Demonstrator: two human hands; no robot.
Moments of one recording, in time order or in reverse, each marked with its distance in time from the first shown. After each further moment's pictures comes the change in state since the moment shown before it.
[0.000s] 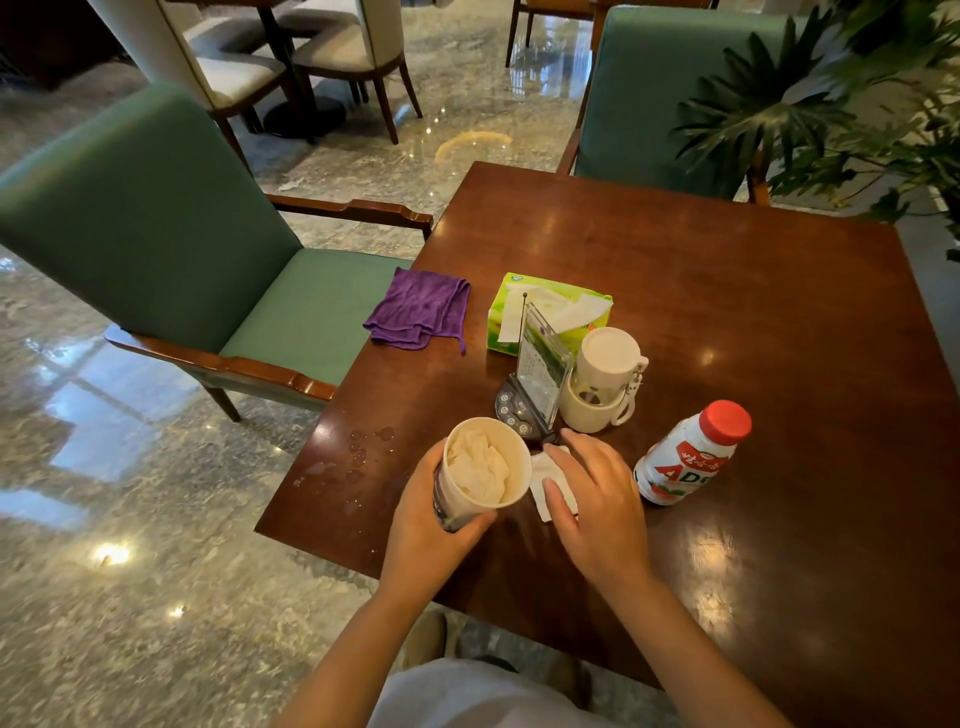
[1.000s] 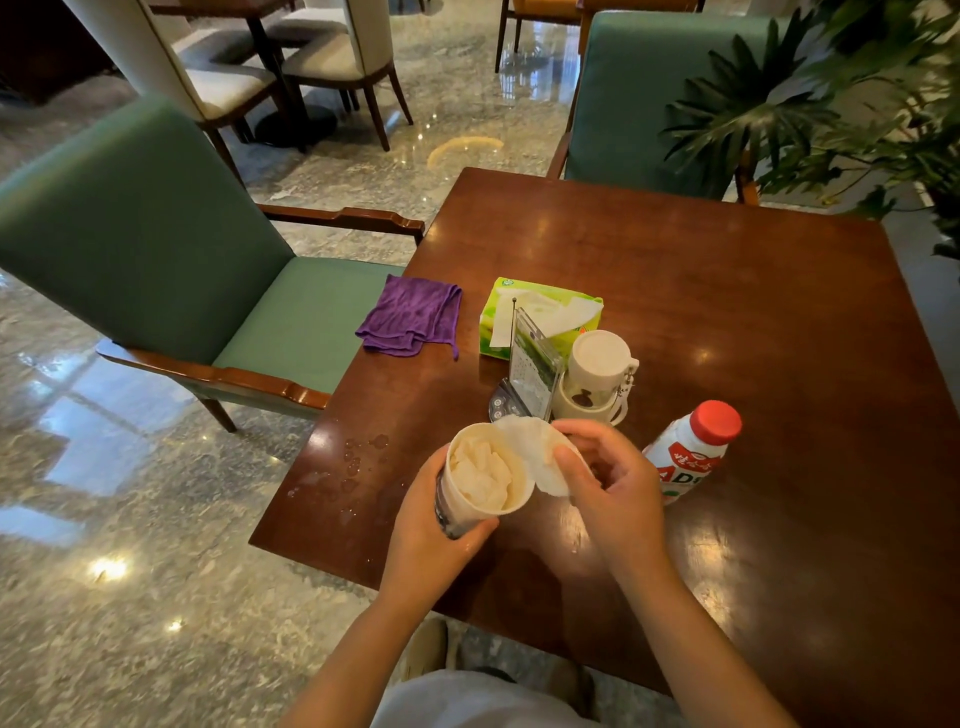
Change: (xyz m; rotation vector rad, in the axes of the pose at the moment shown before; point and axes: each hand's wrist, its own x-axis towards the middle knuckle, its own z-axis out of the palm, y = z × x) left_hand 0.001 0.008 0.004 0.008 -0.034 0.024; right_hand 0.022 -0.030 -0.039 0.680 0.110 0.269
